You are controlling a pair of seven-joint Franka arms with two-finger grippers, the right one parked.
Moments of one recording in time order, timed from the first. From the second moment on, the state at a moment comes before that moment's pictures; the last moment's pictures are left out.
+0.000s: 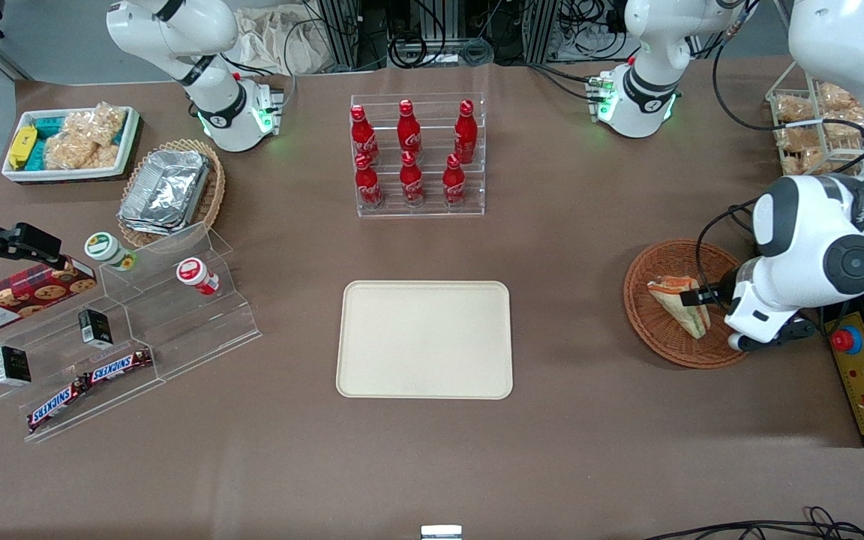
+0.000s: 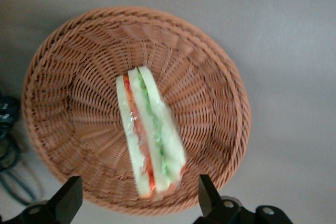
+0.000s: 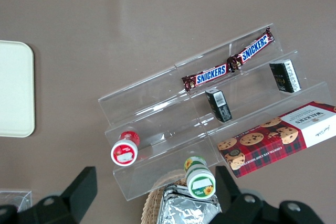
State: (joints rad) arm 0.12 0.31 -0.16 -1.92 0.08 2.06 -0.37
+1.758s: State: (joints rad) arm 0.10 0.27 -0.17 -1.65 0.10 1.73 -0.48
